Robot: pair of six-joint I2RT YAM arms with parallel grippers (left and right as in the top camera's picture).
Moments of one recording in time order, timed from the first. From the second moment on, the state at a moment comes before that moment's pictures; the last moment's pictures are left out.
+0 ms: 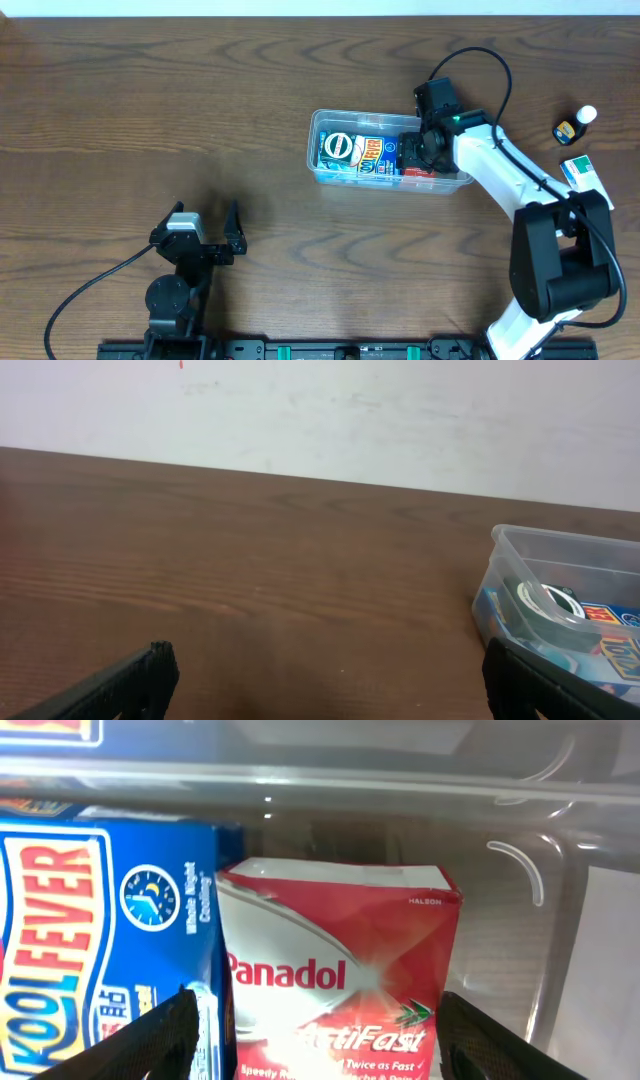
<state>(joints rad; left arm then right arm) -0.07 0.04 0.02 -0.11 0.00 -0.14 0.27 1.85 1.24 -0.69 0.00 0.36</state>
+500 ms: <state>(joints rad) -0.07 0.04 0.02 -0.11 0.00 -0.14 0.26 1.75 1.25 -0.72 -0.01 0.34</state>
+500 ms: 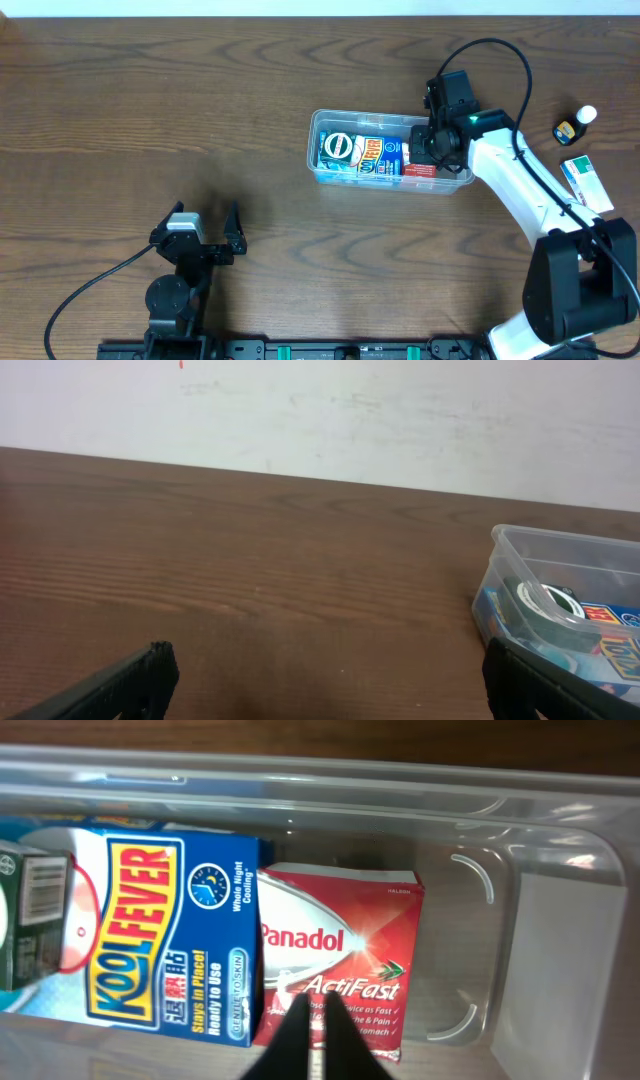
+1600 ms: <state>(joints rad) -0.07 0.04 0.02 -0.11 0.00 -0.14 0.24 1.67 1.28 -0.77 -0.02 0.32</state>
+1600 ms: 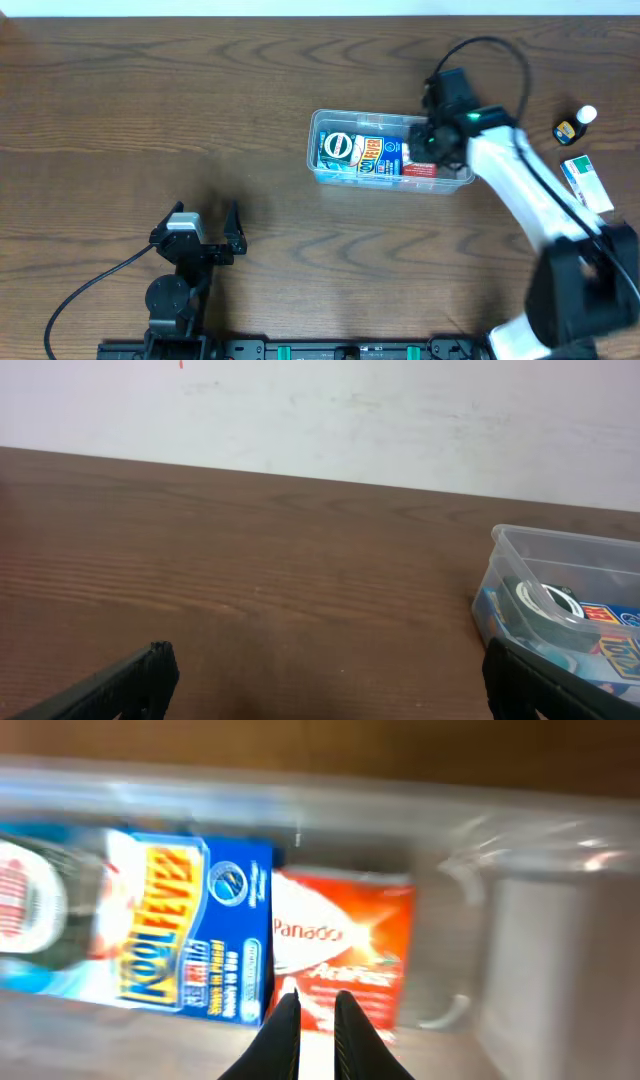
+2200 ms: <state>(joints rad) -0.07 0.04 0.02 -0.11 0.00 -0.14 -0.39 1.44 1.32 -0.94 0.05 0.16</state>
